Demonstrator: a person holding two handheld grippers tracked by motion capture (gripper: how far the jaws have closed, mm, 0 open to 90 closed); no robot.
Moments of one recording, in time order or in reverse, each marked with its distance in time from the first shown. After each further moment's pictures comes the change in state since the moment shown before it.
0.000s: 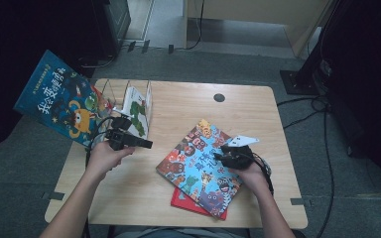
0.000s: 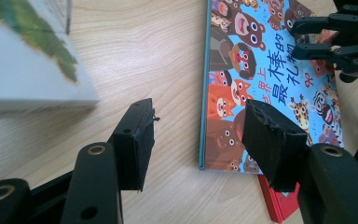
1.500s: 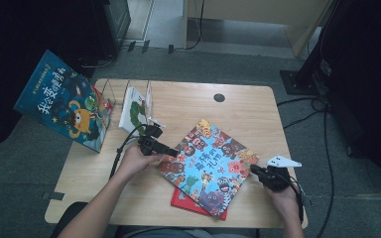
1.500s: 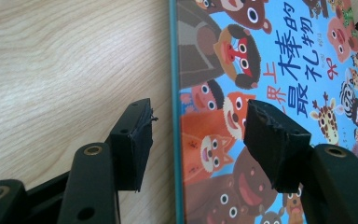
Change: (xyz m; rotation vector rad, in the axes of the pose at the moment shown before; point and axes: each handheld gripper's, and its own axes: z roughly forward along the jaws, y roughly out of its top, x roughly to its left) left arm -0.016 0.010 0.096 0.094 -0.077 0.091; right arm -0.018 -0.074 -0.089 -0.005 -0.155 0.172
